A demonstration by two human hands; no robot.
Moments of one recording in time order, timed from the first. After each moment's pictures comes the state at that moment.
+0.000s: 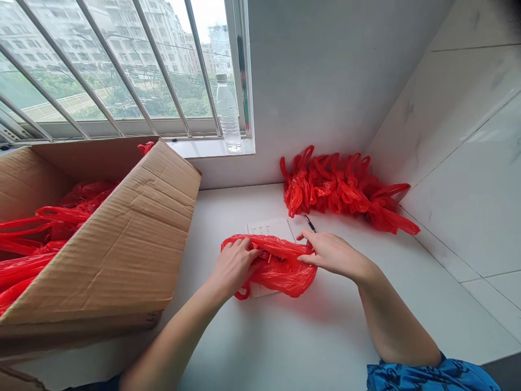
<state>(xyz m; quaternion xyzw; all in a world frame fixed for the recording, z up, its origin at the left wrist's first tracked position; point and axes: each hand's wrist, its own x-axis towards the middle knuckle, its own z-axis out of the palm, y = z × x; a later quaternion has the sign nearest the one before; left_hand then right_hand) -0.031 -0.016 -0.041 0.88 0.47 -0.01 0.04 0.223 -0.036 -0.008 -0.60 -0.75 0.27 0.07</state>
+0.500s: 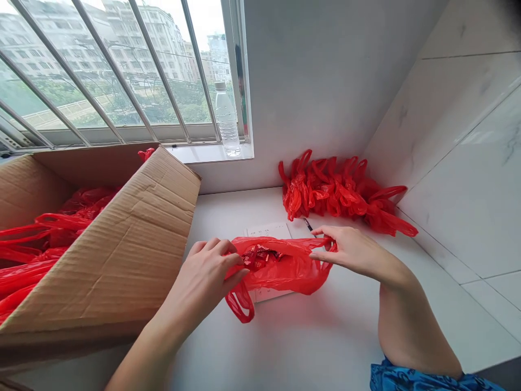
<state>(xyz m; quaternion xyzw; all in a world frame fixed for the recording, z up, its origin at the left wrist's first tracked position) -0.064 -0.043 0.017 0.88 0.48 0.07 0.00 0.253 -0.048 0.019 -0.63 -0.73 0.24 0.13</state>
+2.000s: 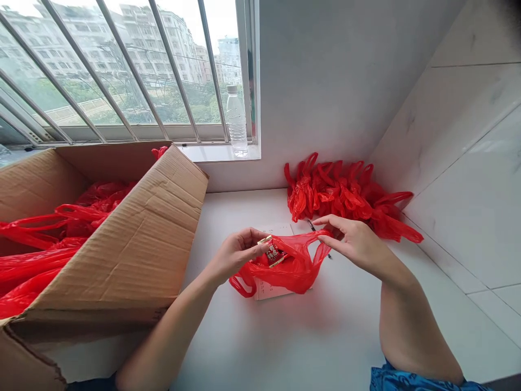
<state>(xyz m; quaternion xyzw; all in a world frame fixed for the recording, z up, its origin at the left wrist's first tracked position) -0.040 -0.010 -0.019 0.61 0.39 0.31 0.61 0.251 -0.046 0.017 -0.60 -0.74 0.21 0.24</state>
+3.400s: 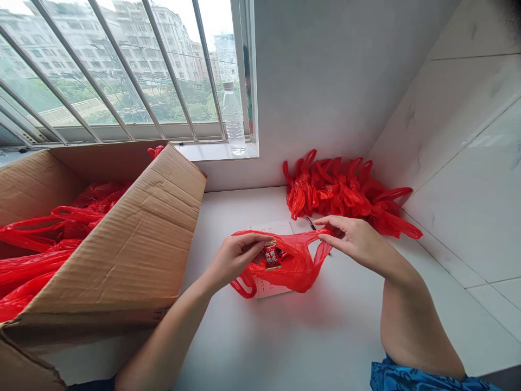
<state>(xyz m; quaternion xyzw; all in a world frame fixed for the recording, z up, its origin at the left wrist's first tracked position) -0.038 -0.016 -0.017 0.67 0.41 0.33 0.52 0.256 -0.048 0.021 -0.60 -0.74 0.21 0.22</state>
